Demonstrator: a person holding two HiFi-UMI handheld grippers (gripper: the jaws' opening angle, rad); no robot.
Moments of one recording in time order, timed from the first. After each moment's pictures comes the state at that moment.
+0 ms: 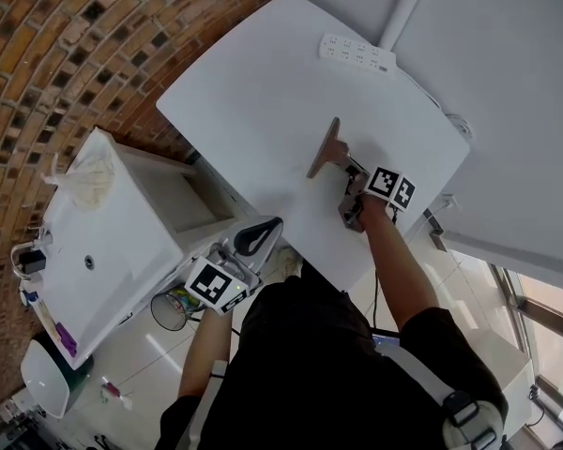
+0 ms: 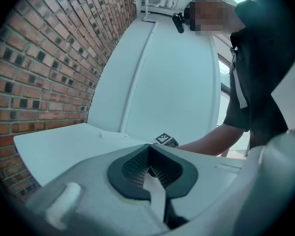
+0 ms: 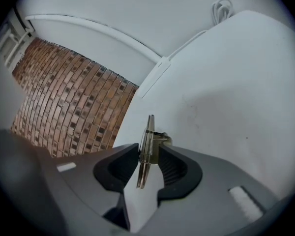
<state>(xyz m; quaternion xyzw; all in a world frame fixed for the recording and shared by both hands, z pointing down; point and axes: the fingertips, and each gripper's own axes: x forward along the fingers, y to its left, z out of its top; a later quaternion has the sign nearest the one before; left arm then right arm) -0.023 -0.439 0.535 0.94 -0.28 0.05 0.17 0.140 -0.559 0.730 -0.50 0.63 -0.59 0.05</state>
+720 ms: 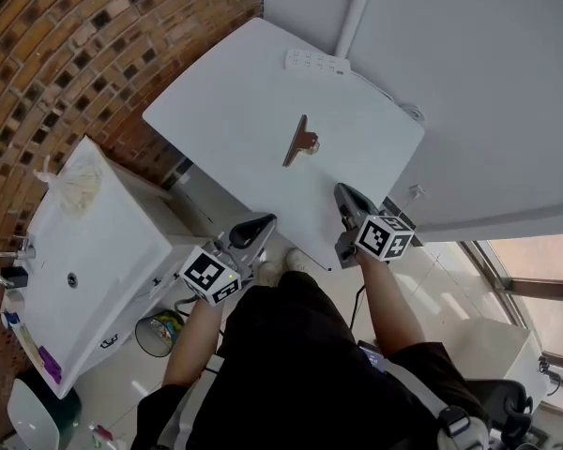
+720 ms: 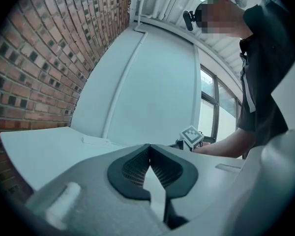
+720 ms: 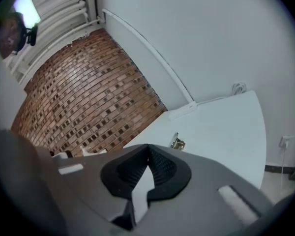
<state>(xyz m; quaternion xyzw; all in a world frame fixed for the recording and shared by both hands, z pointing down) -0.023 -0.374 0.510 0.97 -0.20 -0.01 0.15 0.138 -0.420 0.591 -0.55 0.76 -0.36 0.03</state>
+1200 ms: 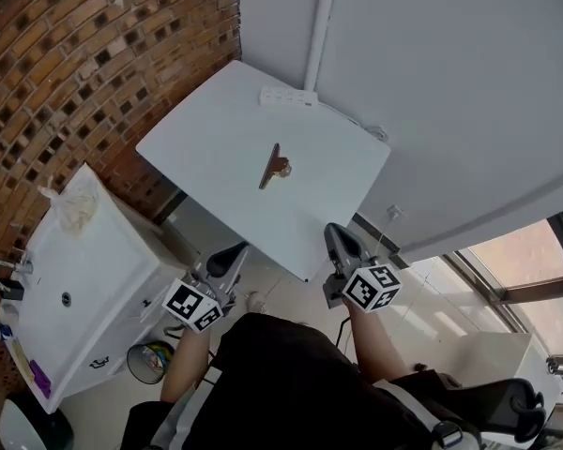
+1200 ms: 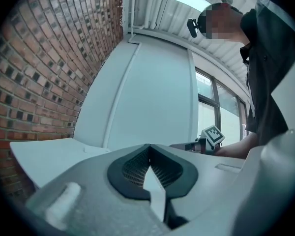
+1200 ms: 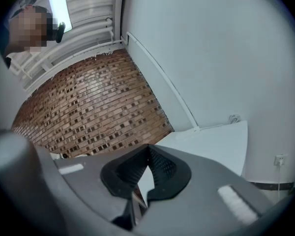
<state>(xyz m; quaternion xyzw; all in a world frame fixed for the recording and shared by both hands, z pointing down) -0.029 -0.317 0.470 0.96 -0.24 -0.04 0.11 0.155 -0.314 0.506 -0.57 0.78 -0.24 0.09</state>
